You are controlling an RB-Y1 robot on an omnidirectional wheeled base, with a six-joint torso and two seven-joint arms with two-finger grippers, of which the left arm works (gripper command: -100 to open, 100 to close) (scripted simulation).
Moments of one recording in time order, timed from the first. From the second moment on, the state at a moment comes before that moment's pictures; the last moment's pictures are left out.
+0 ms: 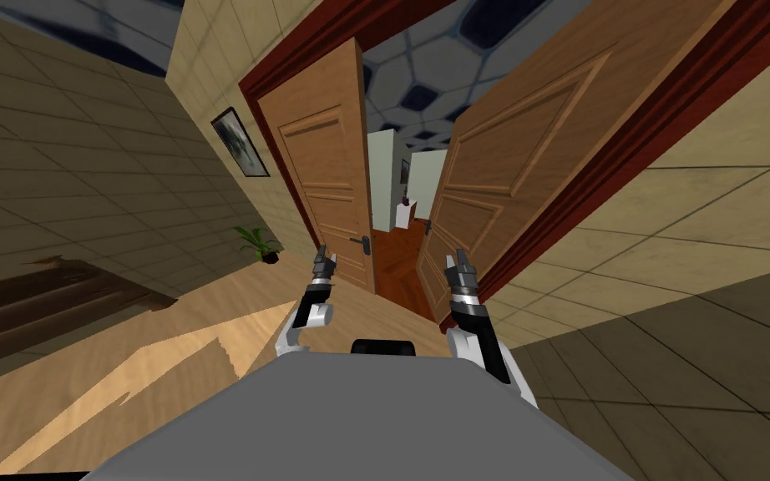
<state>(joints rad) 0.22 0.04 0.04 -1.84 0.08 -0.38 0.05</state>
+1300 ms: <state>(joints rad) 0.02 0.04 0.08 -1.49 0.06 -0.35 0.00</state>
